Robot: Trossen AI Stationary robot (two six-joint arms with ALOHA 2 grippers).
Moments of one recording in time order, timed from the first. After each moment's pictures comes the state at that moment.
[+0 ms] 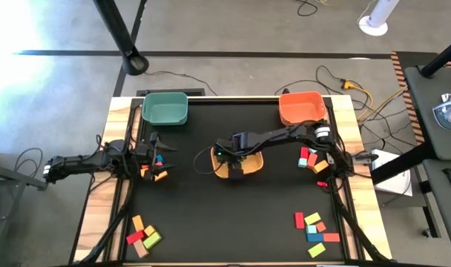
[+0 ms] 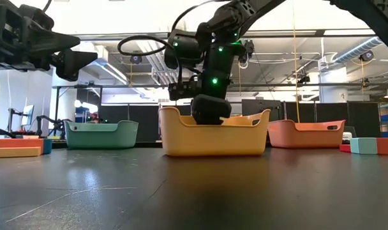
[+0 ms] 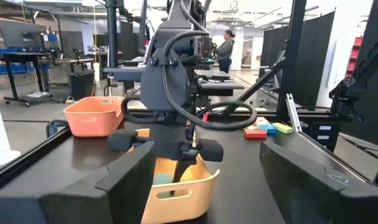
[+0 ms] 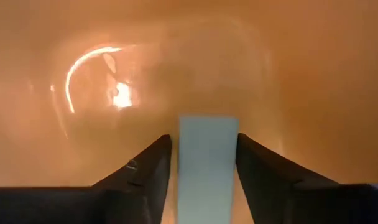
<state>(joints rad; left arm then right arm) 0.09 0.03 0.01 0.08 0.12 -0.04 -0.08 2.17 1.61 -0.72 0.06 -0.12</state>
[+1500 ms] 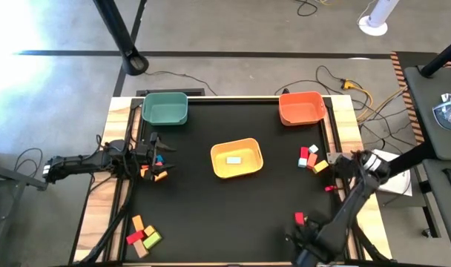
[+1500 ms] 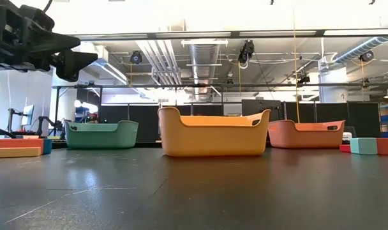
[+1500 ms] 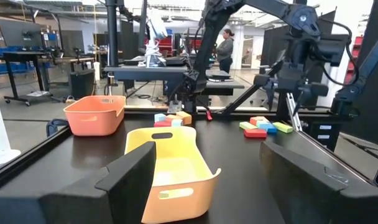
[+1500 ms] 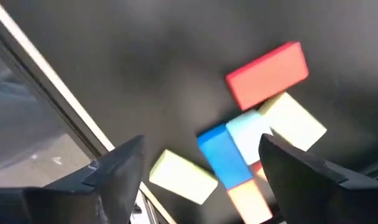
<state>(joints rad) 0.09 0.03 0.01 0.08 0.12 -0.04 0.92 1.90 1.51 -1.22 -0.03 1.43</state>
